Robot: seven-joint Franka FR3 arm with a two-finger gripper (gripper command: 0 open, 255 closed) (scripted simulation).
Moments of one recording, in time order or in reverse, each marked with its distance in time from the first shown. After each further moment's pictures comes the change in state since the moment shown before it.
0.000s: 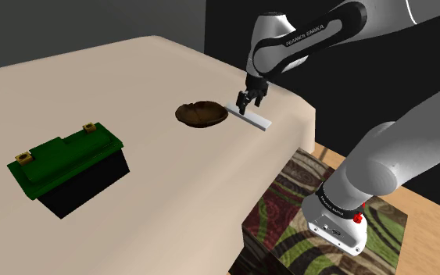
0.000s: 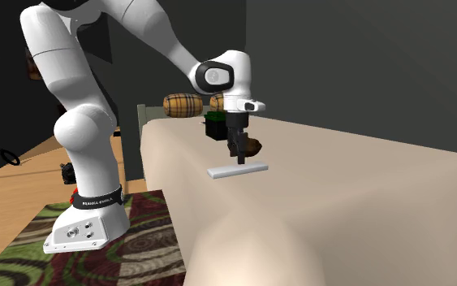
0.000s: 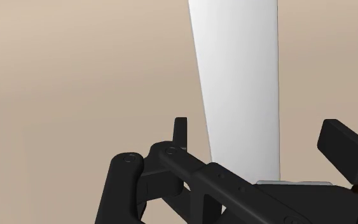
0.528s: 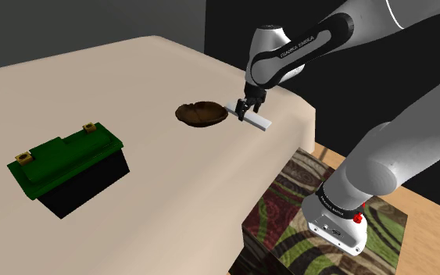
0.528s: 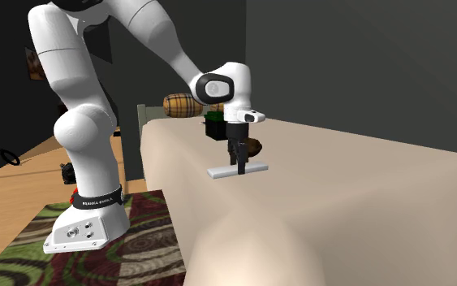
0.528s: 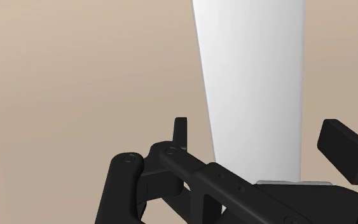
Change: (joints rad) arm -0.003 0.062 -0.005 -0.037 -0.001 0.102 -0.003
